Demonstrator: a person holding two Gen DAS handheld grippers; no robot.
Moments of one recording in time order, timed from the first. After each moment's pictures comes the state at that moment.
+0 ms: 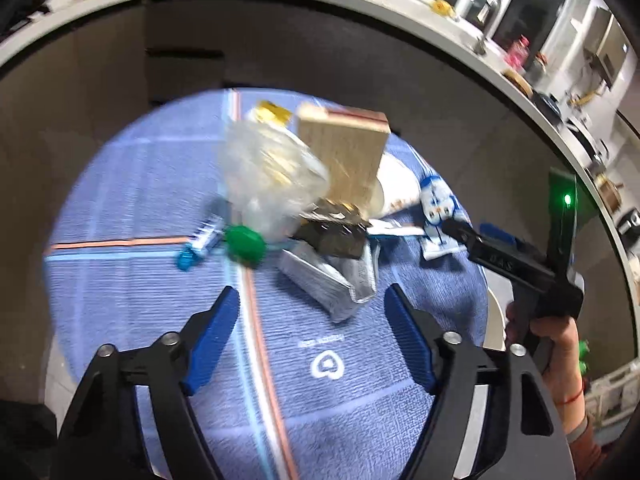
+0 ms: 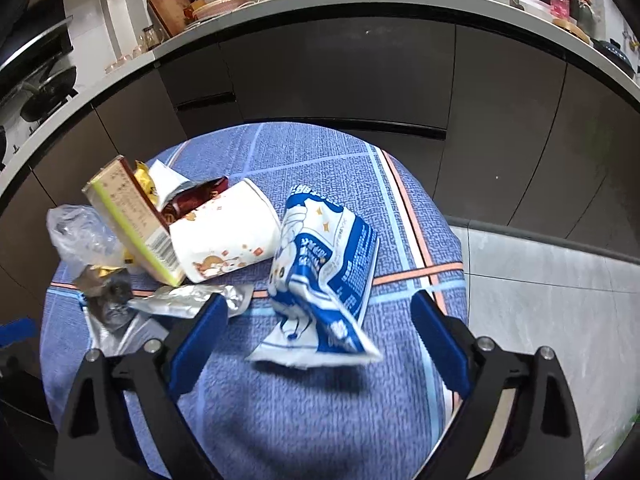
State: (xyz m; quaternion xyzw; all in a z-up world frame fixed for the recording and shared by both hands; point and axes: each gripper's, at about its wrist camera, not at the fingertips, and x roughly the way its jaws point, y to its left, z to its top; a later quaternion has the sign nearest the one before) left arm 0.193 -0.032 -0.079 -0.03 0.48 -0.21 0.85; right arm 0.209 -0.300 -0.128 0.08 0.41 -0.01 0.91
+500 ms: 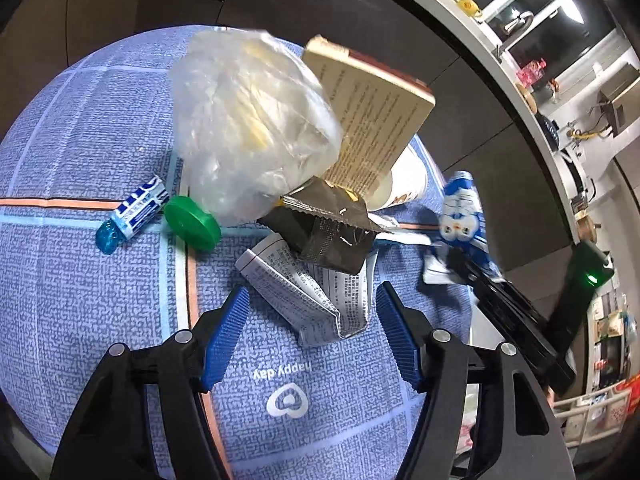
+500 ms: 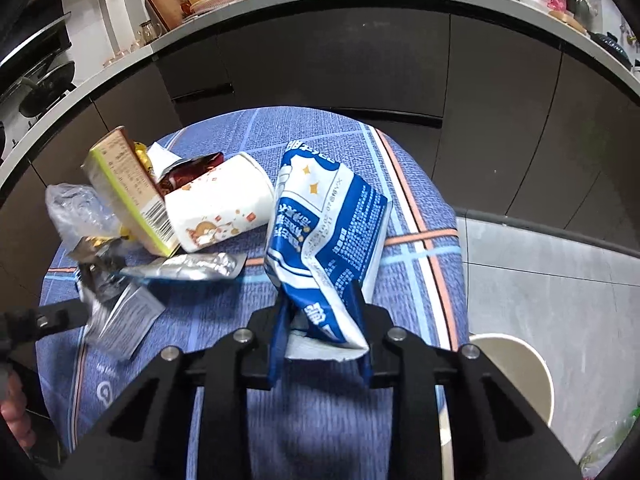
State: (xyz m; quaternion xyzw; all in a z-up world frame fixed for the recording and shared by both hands) left arm 0.242 -0.056 -0.137 -0.12 0.54 -0.23 0.80; right arm 0.180 -0.302 -0.138 0.08 0.41 -0.02 0.91
